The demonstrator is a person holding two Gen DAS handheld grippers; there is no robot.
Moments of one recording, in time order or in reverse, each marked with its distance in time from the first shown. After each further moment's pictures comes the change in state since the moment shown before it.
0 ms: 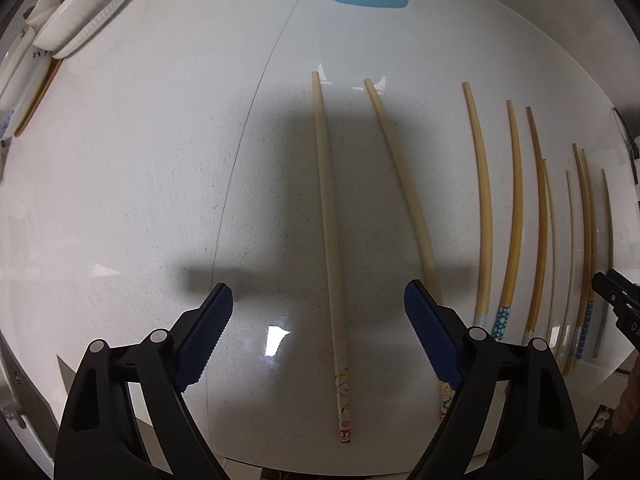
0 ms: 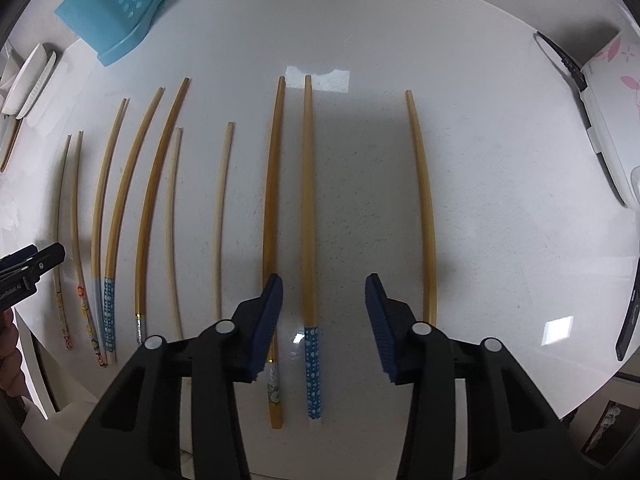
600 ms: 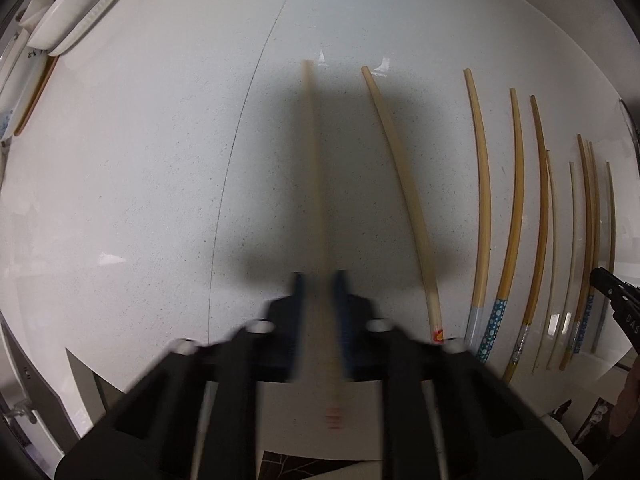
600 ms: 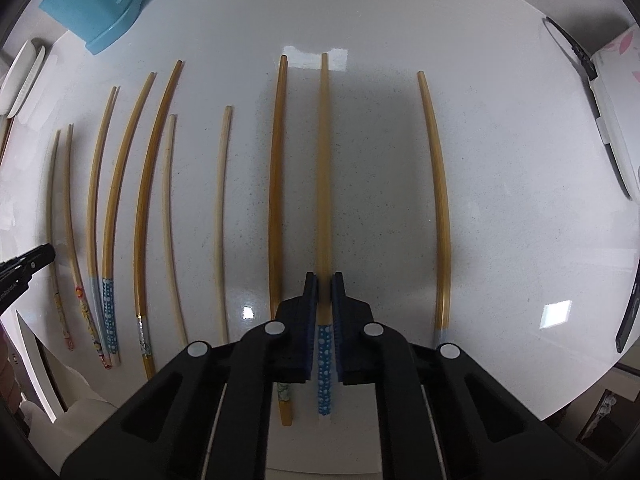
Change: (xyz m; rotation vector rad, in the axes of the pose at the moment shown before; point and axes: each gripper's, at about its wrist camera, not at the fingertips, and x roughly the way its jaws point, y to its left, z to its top) left arm -0.002 -0.006 0.012 0.005 0.090 0.018; right arm 0.034 0.014 0.022 0.021 0.081 -0.007
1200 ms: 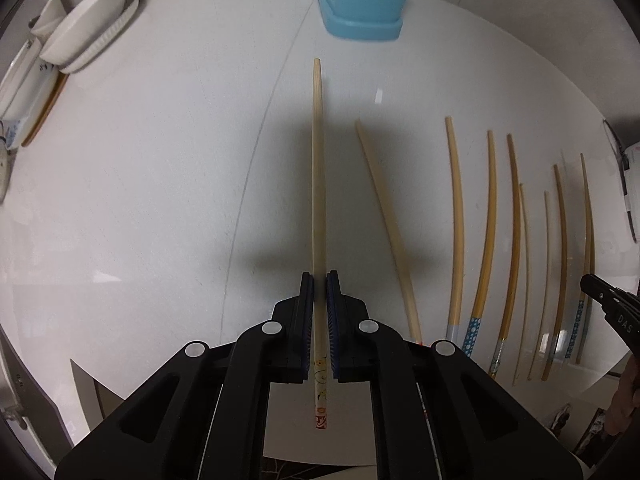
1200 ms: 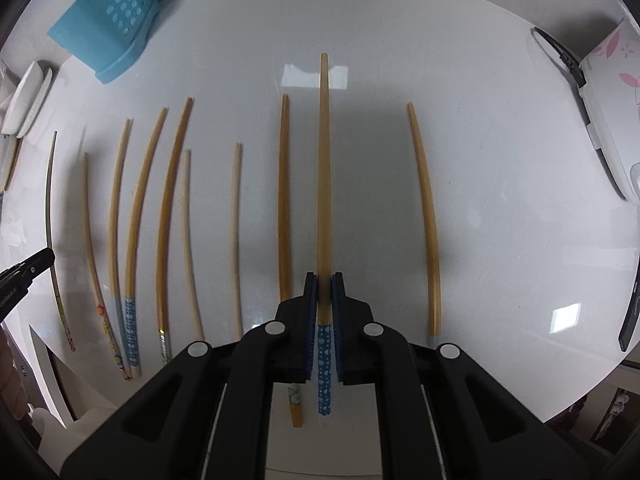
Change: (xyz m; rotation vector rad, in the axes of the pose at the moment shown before) left arm -0.049 0.011 -0.007 -0.009 -0.134 -0.029; right arm -0.042 -0.029 0.000 0.029 -0.073 0.033
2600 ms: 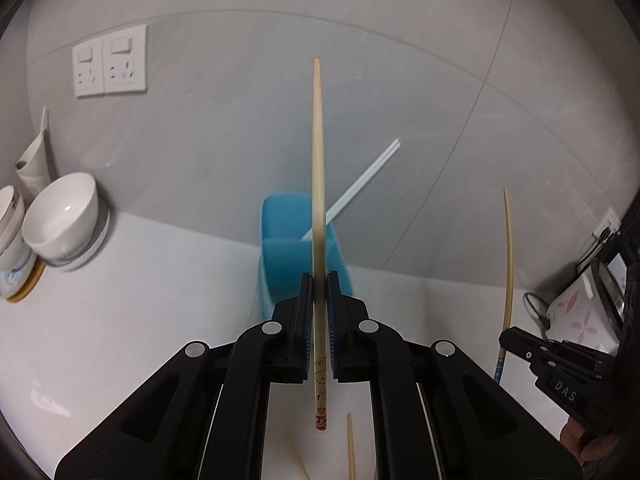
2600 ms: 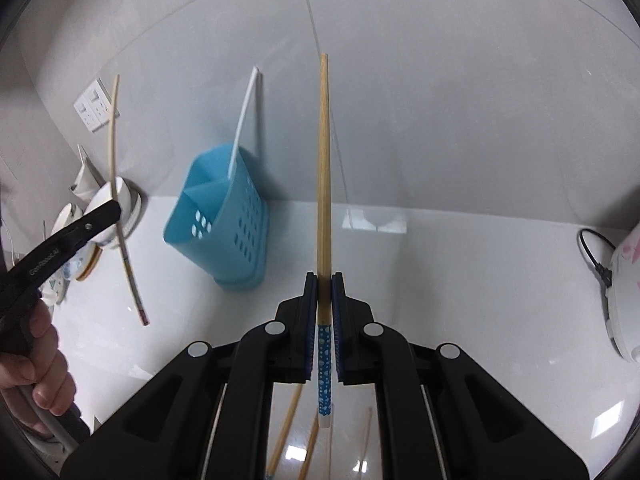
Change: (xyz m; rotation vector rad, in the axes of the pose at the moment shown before) left arm -0.142 -0.019 0.147 -0.008 -0.647 -0.230; right arm -0.130 0.071 0.131 -0.091 -0.504 0.205
